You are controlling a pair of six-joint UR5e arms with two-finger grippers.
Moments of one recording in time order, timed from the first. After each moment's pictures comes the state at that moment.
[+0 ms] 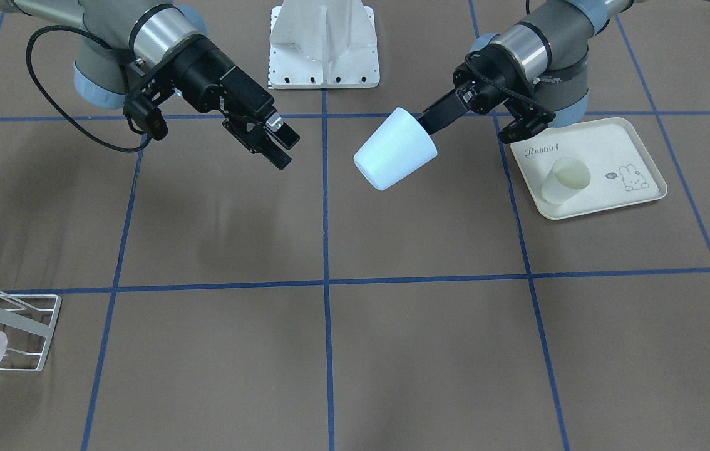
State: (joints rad) left arm -0.63 -2.00 -1.71 -3.07 -1.53 -2.51; right arm 0.59 -1.05 1.77 -0.44 1.47 2.15
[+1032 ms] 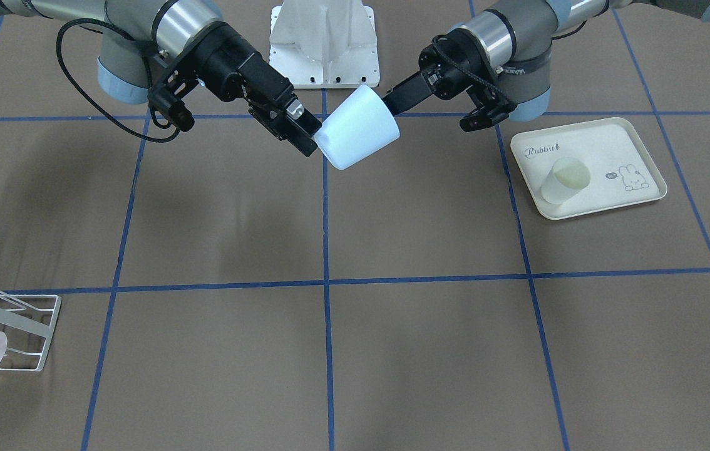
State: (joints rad) left arm -0.56 -2.04 -1.70 -3.07 -1.48 -2.52; right arm 0.58 -1.03 1.77 -0.44 1.44 2.23
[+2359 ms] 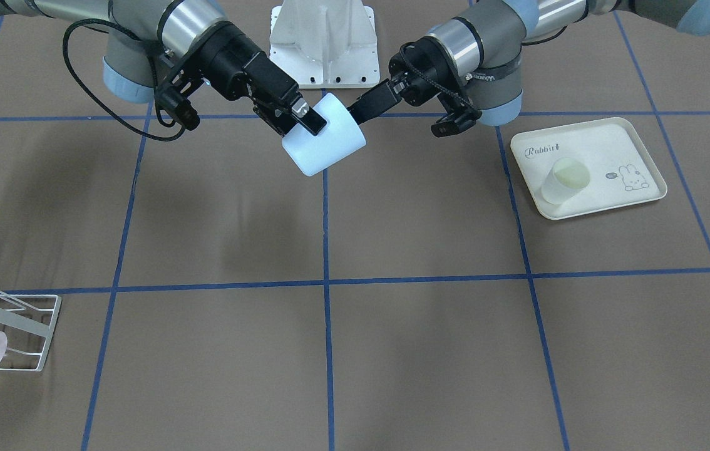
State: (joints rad) left arm -0.53 -2.11 -1.63 -3.06 -1.46 -2.52; right arm 0.57 -1.03 1.77 -0.44 1.43 2.23
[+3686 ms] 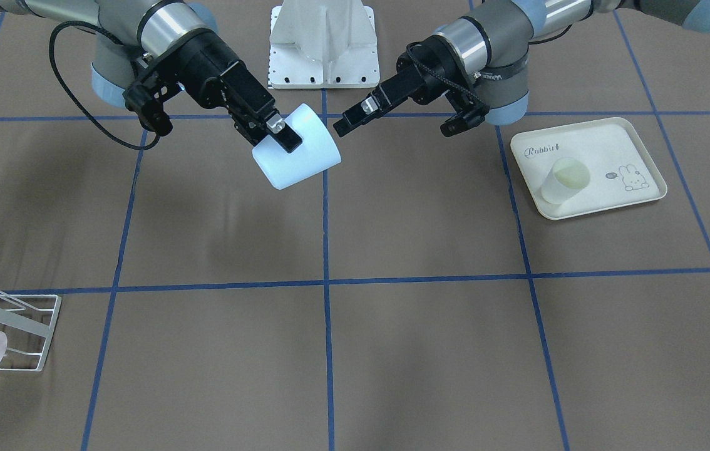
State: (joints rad) left arm -0.55 -2.08 -1.65 -3.07 -1.48 -2.42; right arm 0.59 -1.08 1.76 -0.40 1.28 2.08
